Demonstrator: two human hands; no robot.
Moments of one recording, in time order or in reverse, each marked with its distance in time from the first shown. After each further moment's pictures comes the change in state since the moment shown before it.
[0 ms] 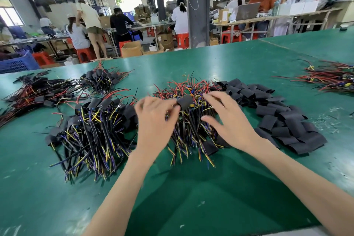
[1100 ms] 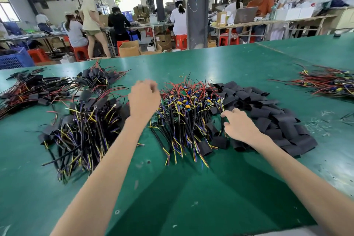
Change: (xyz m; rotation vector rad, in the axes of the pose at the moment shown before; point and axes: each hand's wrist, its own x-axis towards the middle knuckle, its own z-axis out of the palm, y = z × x) left_hand 0.062 -0.039 0.025 0.109 -0.259 -0.423; right_hand -0.003 0.044 0.005 -0.191 -0.524 0.550
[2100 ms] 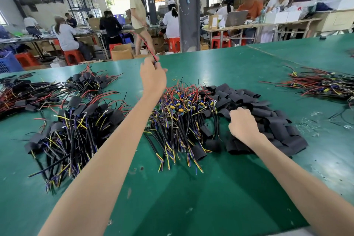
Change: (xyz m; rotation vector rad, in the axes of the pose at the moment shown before) left_hand 0.047 0.061 0.014 -0.720 0.077 -0.121; right_hand 0.012 0.022 -0.002 -0.185 0.166 0.132
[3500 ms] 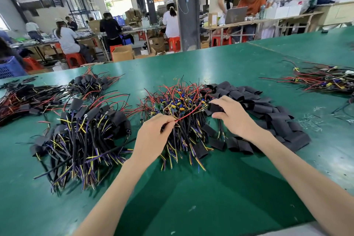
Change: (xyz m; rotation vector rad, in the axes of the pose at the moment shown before) left_hand -0.122 -0.055 -0.060 0.400 -0.362 0.335; right_hand -0.004 -0.015 -0.019 0.577 0.083 -0.380
